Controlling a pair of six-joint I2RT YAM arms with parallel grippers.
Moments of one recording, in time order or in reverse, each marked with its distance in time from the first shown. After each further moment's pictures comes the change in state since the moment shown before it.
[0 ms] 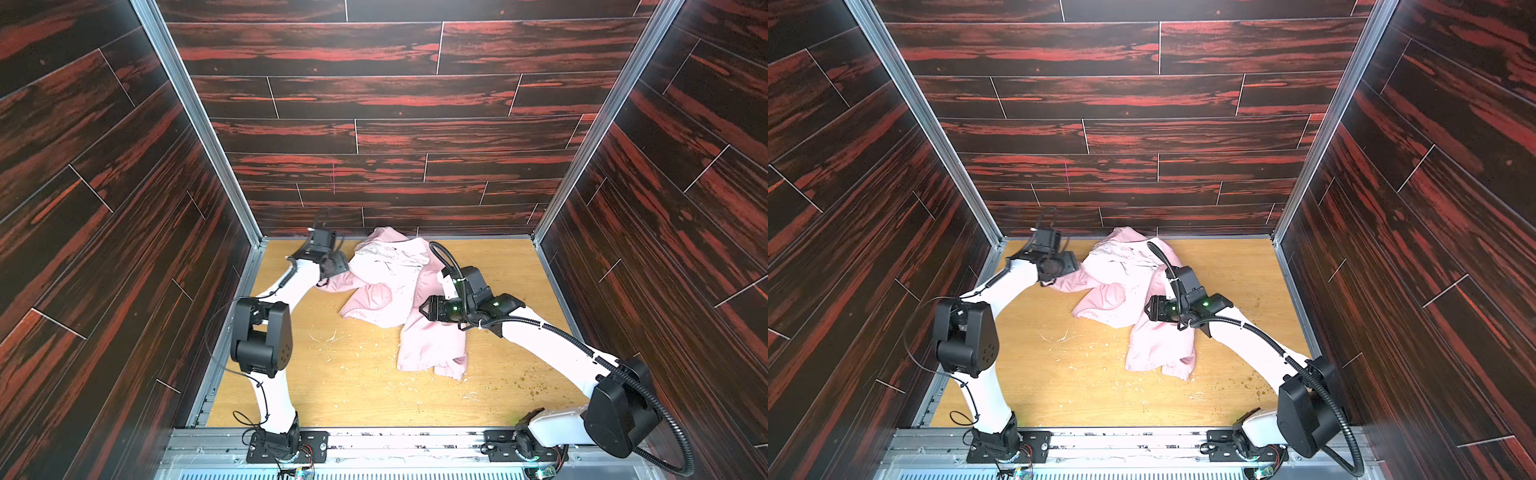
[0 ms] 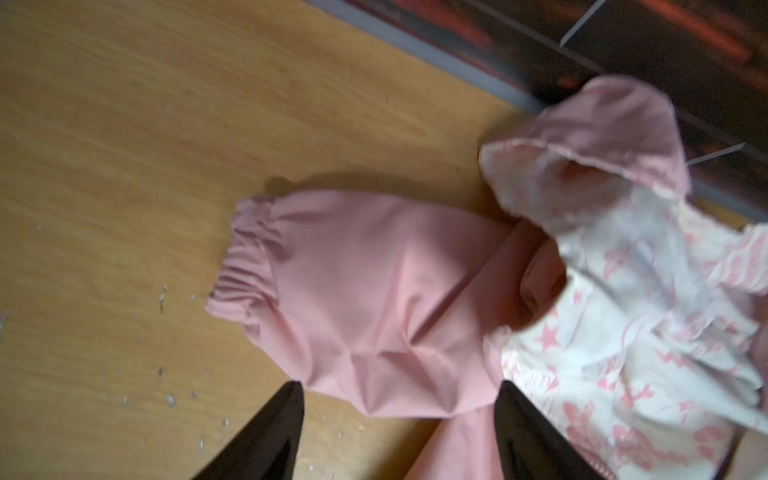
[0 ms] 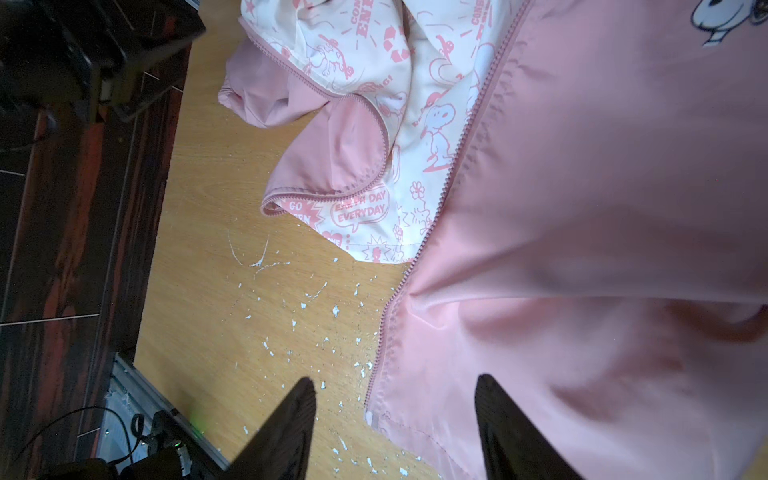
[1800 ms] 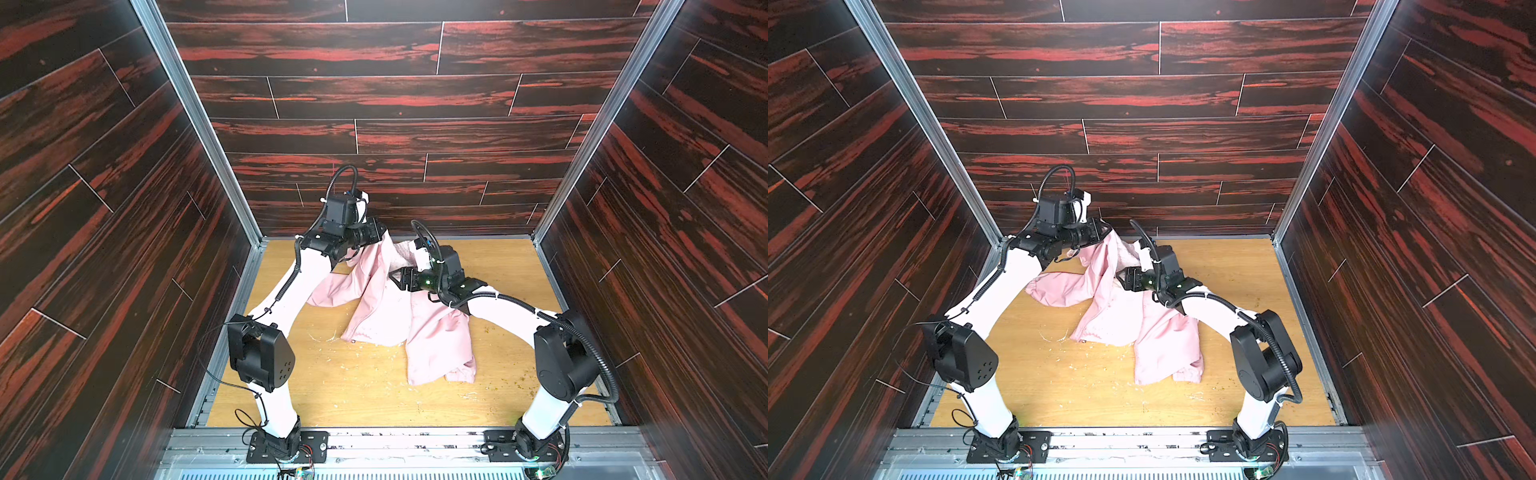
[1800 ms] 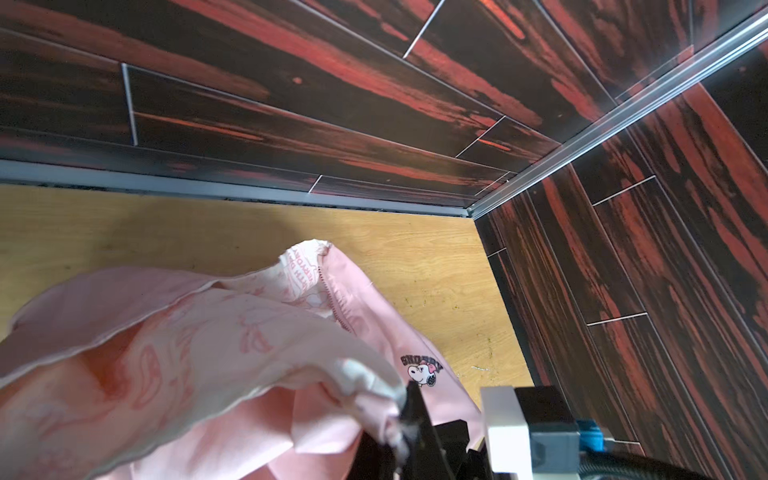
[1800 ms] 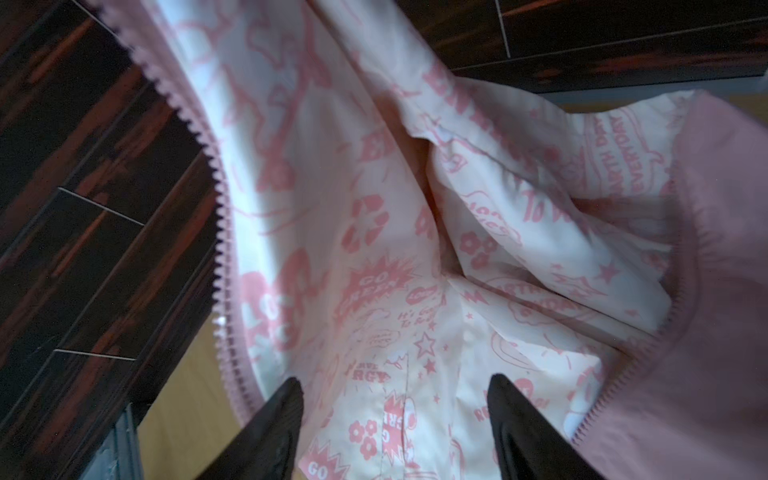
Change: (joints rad) left arm -0.204 -0.093 0.293 0.022 0.379 -0.047; right arm 0.000 0.354 0.168 0.573 -0.120 -0.105
